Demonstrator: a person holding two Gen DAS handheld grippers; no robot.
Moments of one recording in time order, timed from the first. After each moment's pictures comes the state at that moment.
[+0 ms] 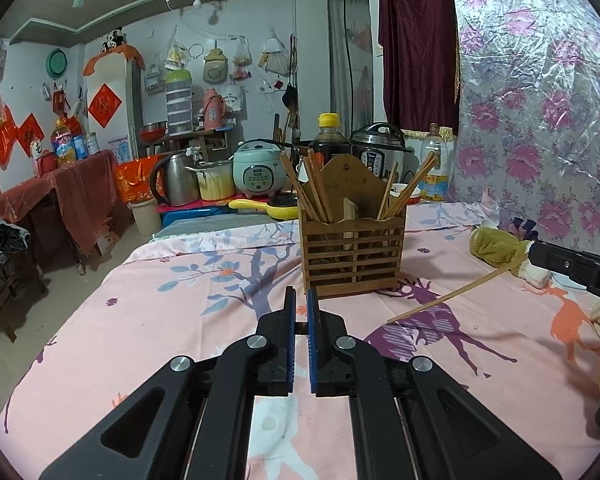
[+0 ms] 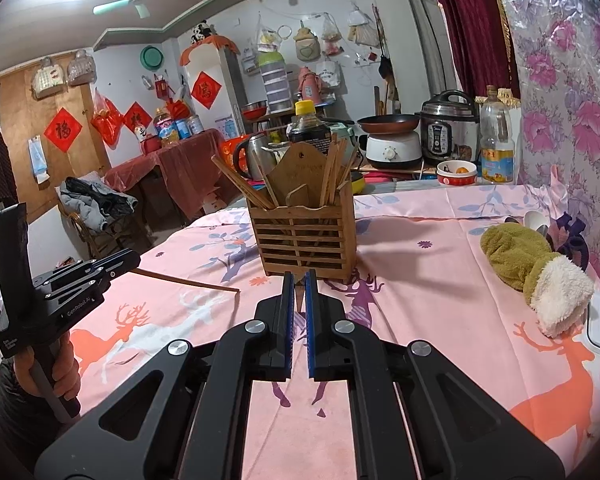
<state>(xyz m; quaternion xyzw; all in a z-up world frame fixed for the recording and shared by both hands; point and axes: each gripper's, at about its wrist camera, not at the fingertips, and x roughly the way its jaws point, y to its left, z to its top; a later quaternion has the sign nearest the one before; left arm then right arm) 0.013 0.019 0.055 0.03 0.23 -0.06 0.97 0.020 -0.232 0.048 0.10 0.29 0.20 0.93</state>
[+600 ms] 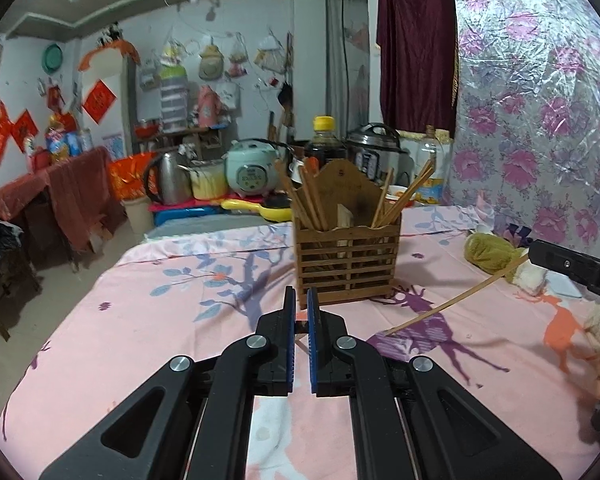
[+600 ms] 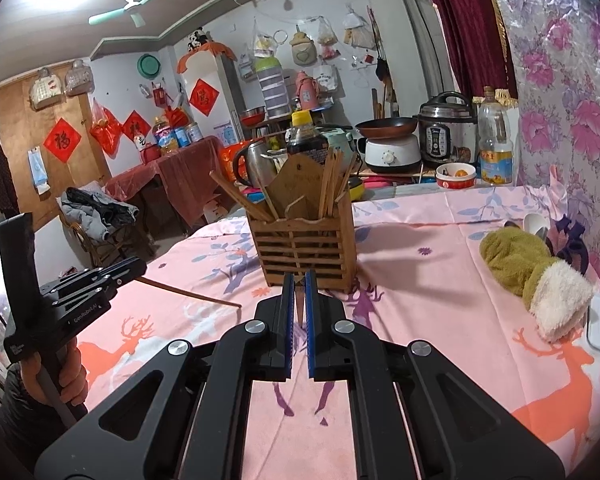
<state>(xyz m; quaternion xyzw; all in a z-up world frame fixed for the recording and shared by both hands) 0.030 0.019 0.066 0.02 0.25 -0.08 0.97 0.029 -0.237 0.061 0.11 0.28 0.19 0.93</state>
